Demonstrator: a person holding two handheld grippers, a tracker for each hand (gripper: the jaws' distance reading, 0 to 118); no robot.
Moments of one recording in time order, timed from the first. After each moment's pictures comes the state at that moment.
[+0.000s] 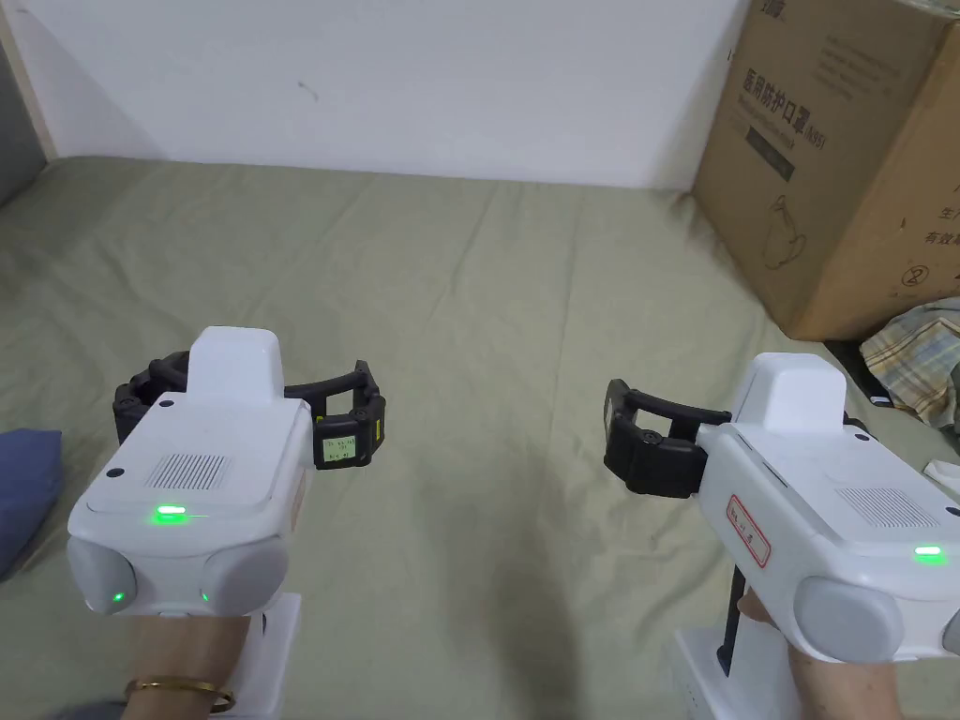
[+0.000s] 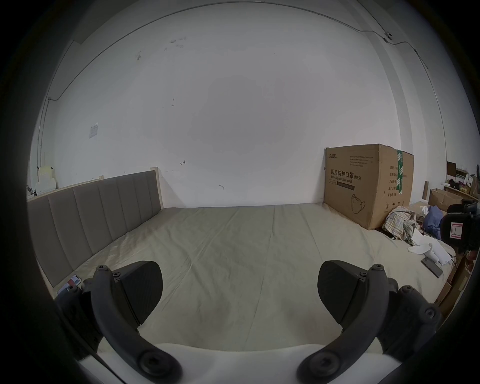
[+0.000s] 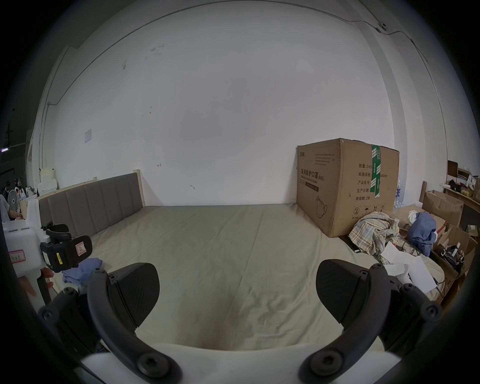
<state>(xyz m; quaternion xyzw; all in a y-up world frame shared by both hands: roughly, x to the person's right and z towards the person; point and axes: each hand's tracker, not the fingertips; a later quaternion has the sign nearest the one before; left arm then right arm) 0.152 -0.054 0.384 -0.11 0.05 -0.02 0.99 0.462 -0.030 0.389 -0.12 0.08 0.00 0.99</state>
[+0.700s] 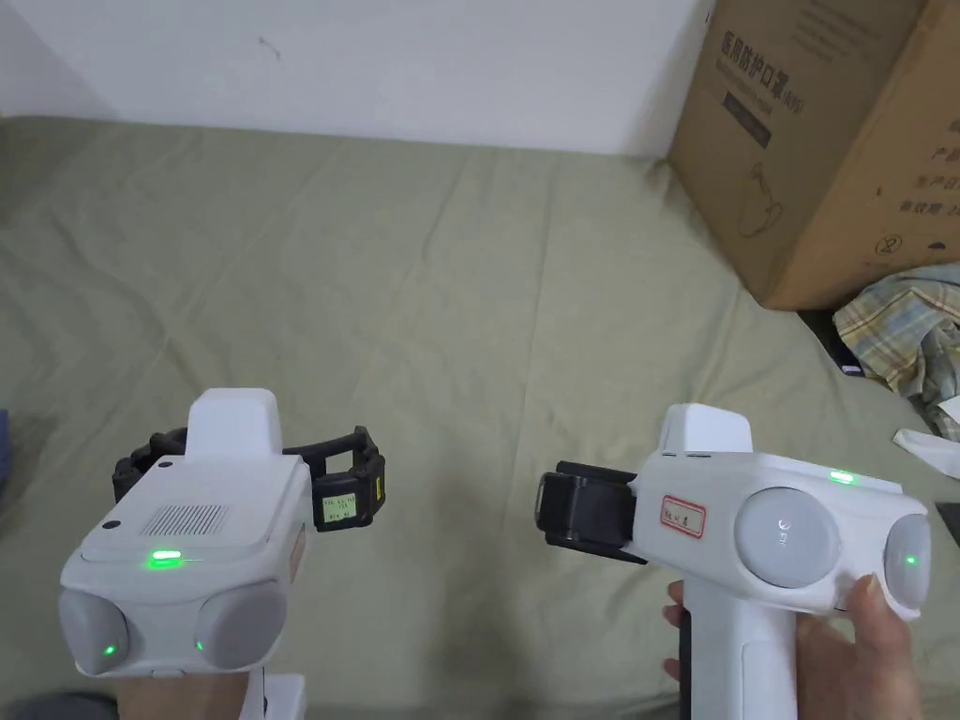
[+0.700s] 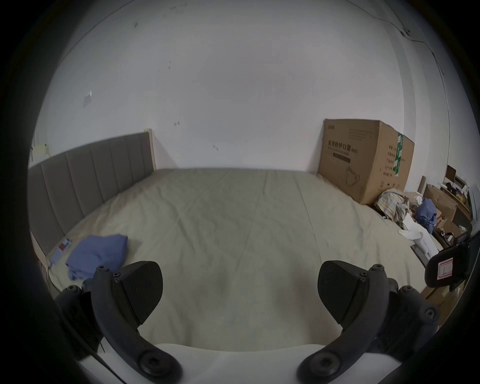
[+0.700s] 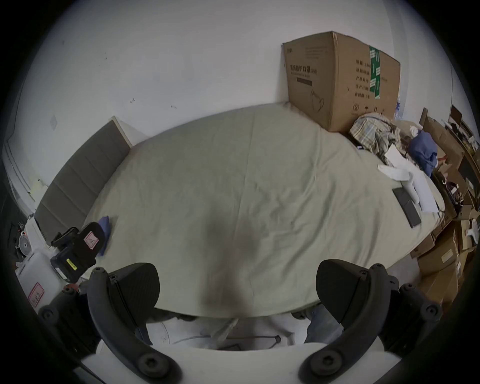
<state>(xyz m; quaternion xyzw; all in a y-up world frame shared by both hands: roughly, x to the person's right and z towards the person) 0.175 -0.098 0.394 -0.23 0.04 0.03 0.97 0.441 -0.047 0.385 -0.43 0.05 -0.08 0.90</state>
